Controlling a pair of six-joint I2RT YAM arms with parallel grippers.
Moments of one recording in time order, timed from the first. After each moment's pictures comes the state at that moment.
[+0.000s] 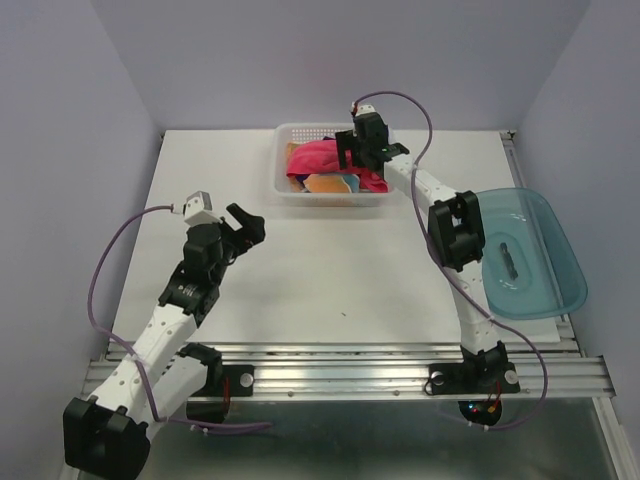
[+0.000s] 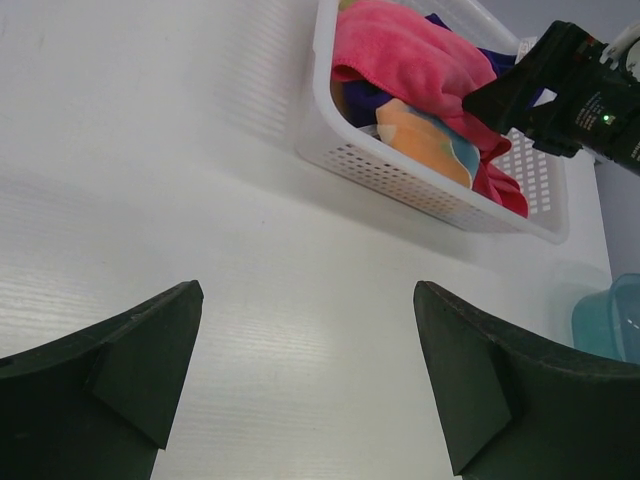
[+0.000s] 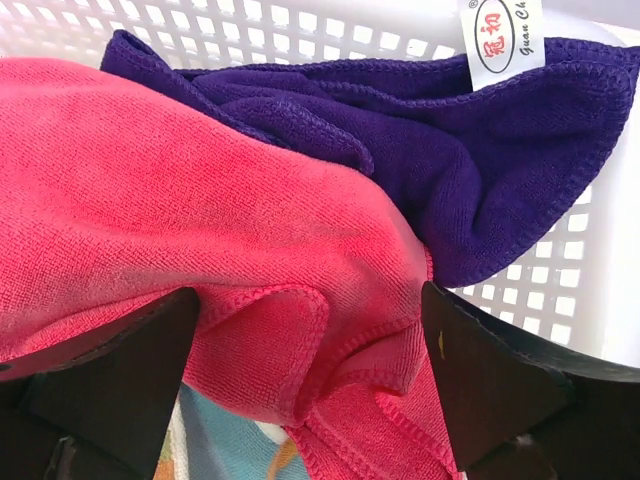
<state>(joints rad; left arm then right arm) -0.32 0.79 0.54 -0.05 -0.19 -0.68 0.43 2.38 2.13 -0.33 0.24 0.10</state>
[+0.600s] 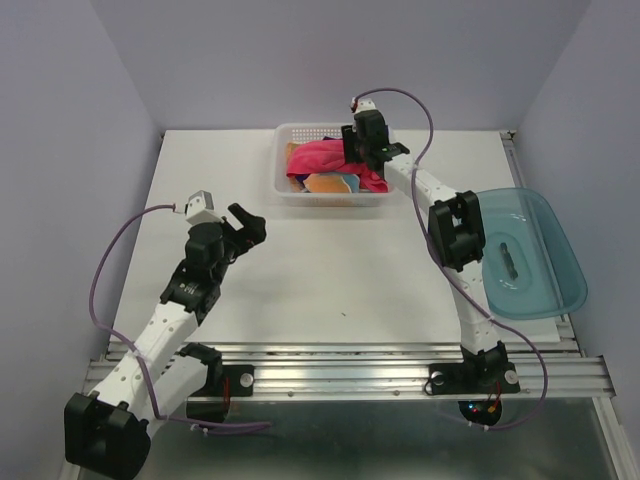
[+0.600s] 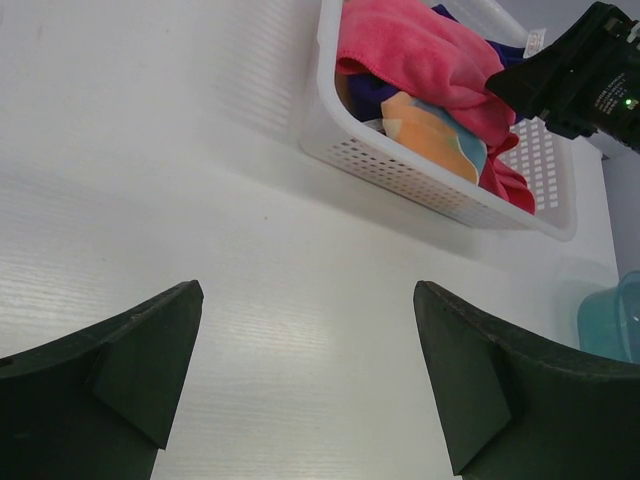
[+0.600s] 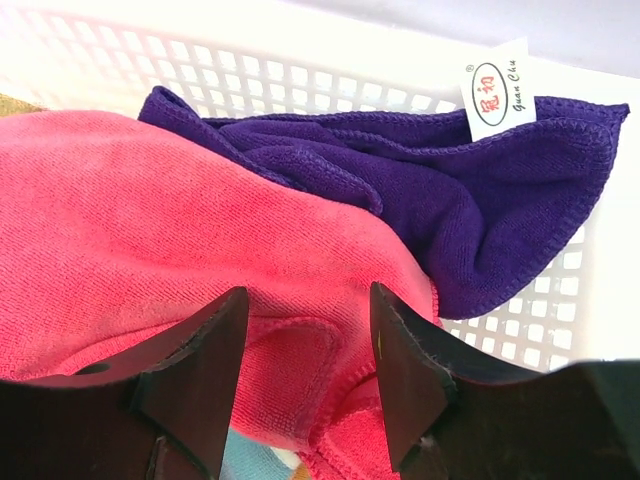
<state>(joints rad) -0.32 0.82 0.54 -0.04 -0.19 -0.68 0.43 2.38 2.13 -0.26 0.23 0.10</state>
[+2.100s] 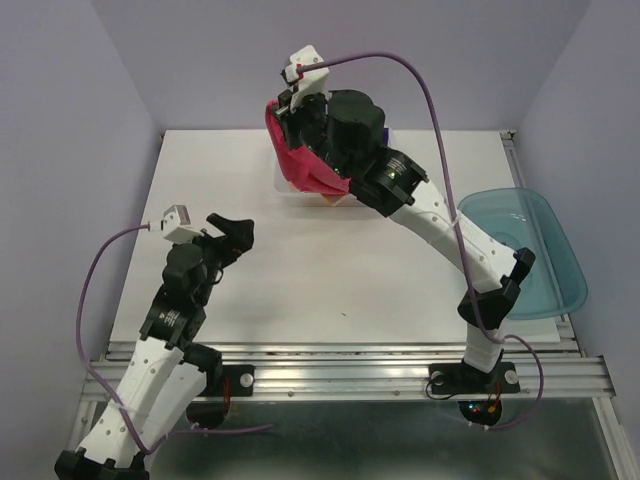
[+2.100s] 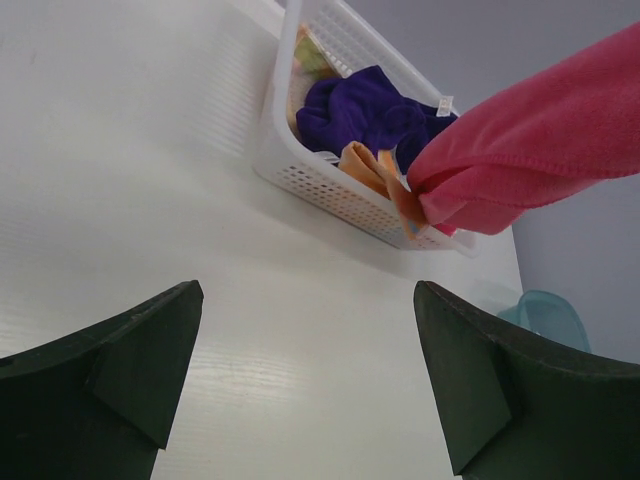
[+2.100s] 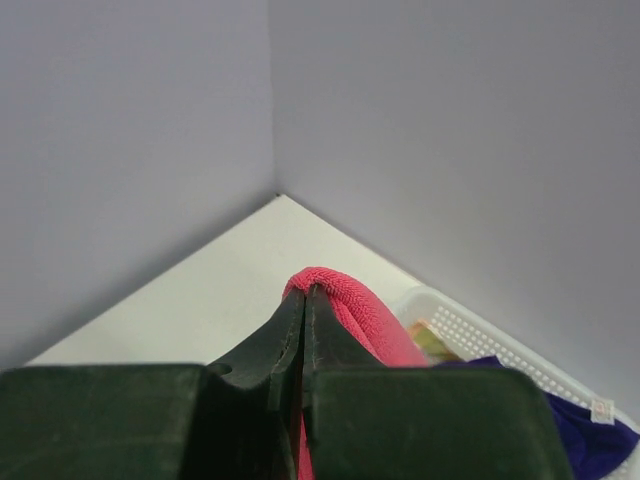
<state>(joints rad) -0.32 0.55 0.54 -0.18 -0.20 -0.77 0.94 1.86 2.23 -0.27 0.30 -0.12</state>
